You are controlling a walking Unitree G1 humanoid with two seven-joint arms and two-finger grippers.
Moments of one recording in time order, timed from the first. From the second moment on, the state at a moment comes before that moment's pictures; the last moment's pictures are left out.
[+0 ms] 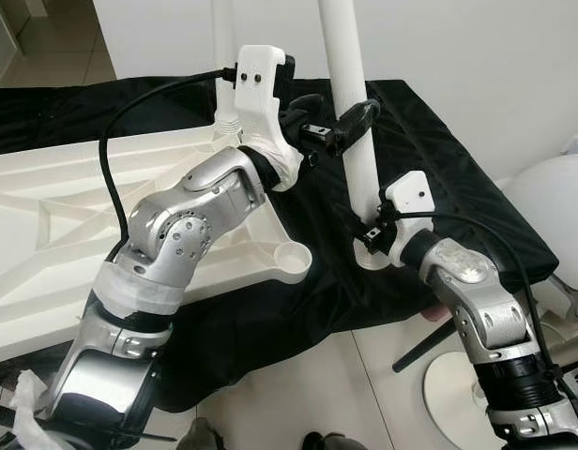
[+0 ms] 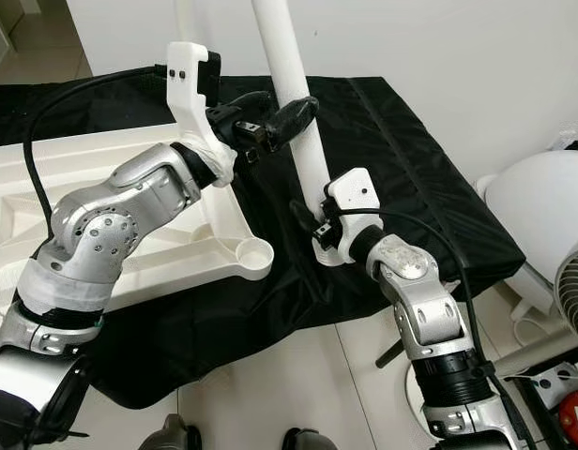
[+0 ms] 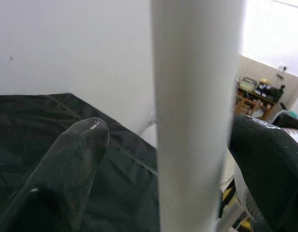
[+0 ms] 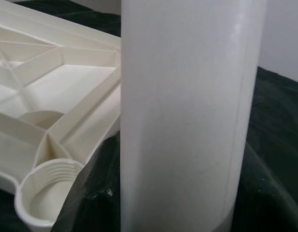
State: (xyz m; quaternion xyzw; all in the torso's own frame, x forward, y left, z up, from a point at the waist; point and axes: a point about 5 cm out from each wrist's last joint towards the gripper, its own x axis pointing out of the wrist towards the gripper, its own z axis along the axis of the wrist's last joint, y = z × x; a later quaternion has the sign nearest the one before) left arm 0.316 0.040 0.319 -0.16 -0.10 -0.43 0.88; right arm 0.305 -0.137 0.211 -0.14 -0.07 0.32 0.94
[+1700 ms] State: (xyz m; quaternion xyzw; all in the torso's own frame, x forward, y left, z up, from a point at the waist) left arm 0.306 0.035 0.334 -0.17 -0.12 -0.46 0.87; right arm 0.308 -0.124 0.204 -0.05 -0.03 0.29 0.96
